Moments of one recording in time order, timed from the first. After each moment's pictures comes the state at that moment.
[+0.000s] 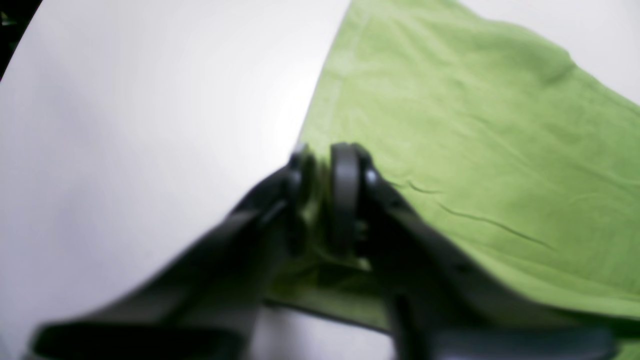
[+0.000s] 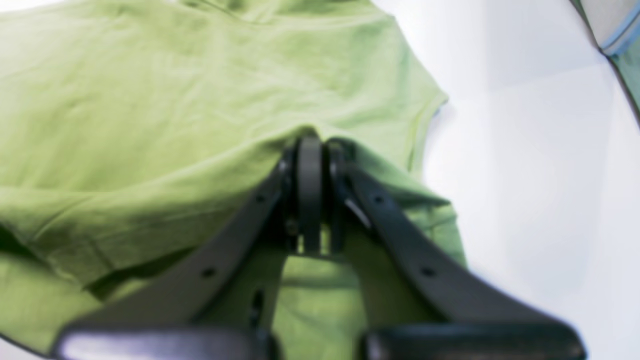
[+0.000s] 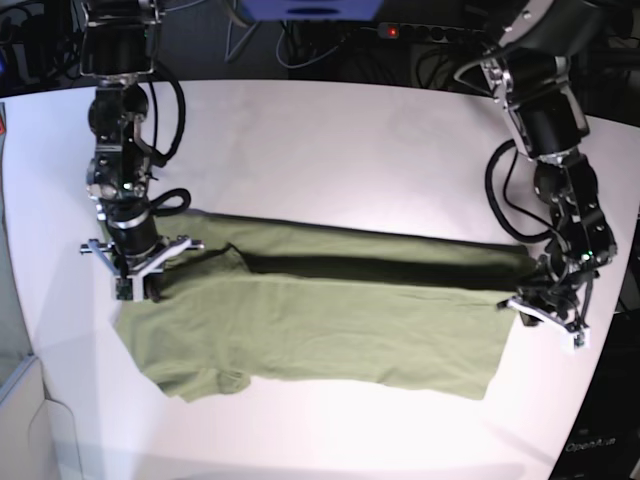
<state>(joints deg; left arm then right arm) -17.5 -10.1 -24.2 70.5 -10.4 -15.9 40.2 -0.8 8.1 6.3 80.9 2.2 6.6 -14.8</state>
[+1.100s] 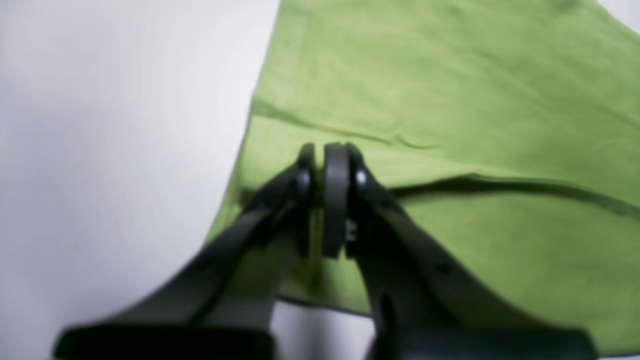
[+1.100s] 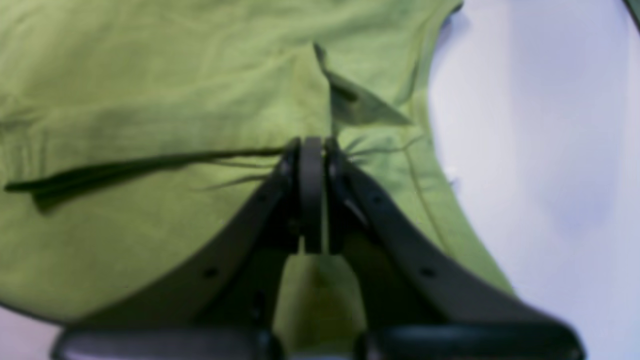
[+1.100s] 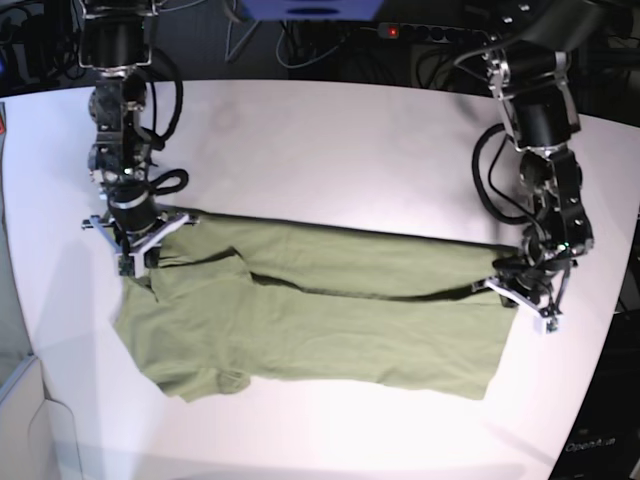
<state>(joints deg) -15.8 -10.3 -18.5 64.6 -10.3 -15.9 35.4 -2.8 8.9 6.6 75.5 2.1 6.7 -15.1</state>
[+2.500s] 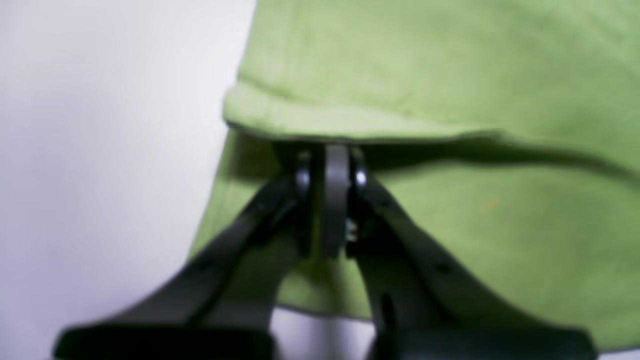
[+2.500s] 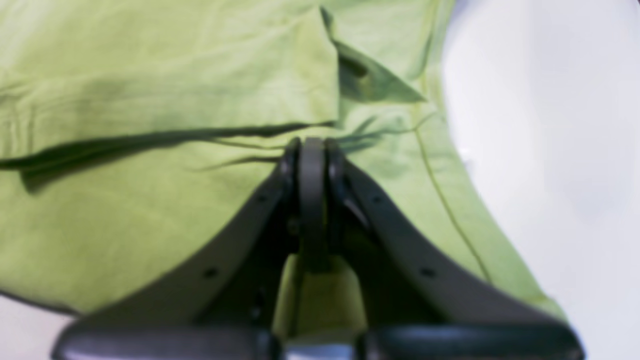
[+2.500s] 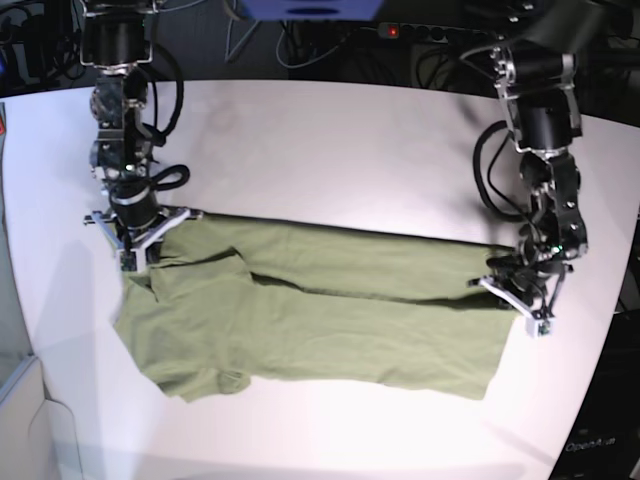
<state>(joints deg) -16.9 -12.1 -14.4 61.6 -10.4 -15.8 32.5 -3.3 8.9 6.4 75.1 2.1 6.7 -14.9</state>
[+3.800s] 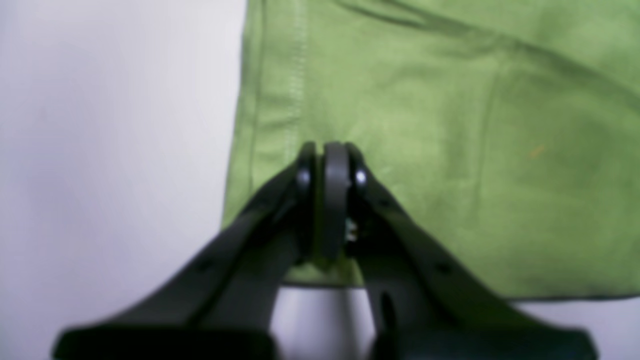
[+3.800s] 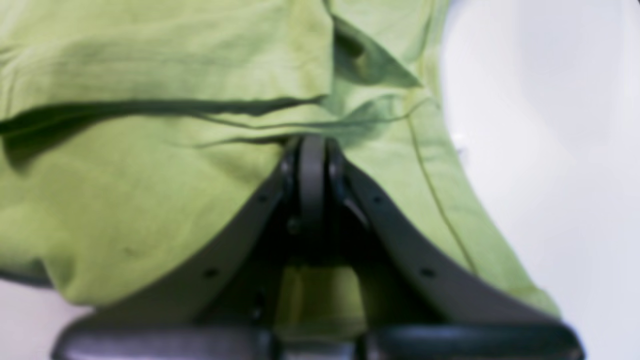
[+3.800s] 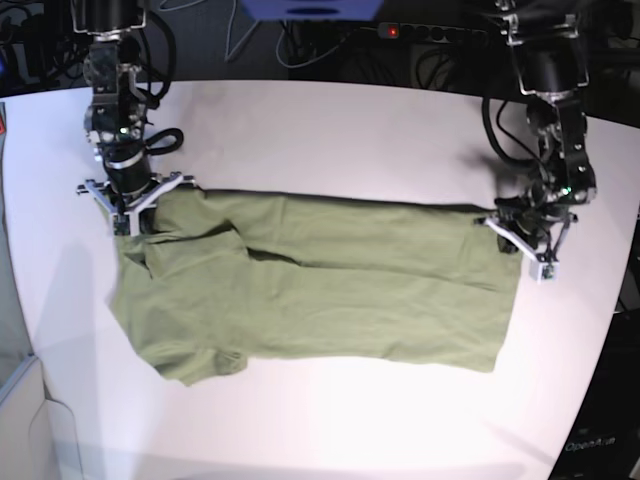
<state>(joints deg) -0.8 -13.7 -14.8 72.0 -13.6 -16.5 37.6 -12.5 10.7 6.6 79.0 2.4 6.6 -11.2</state>
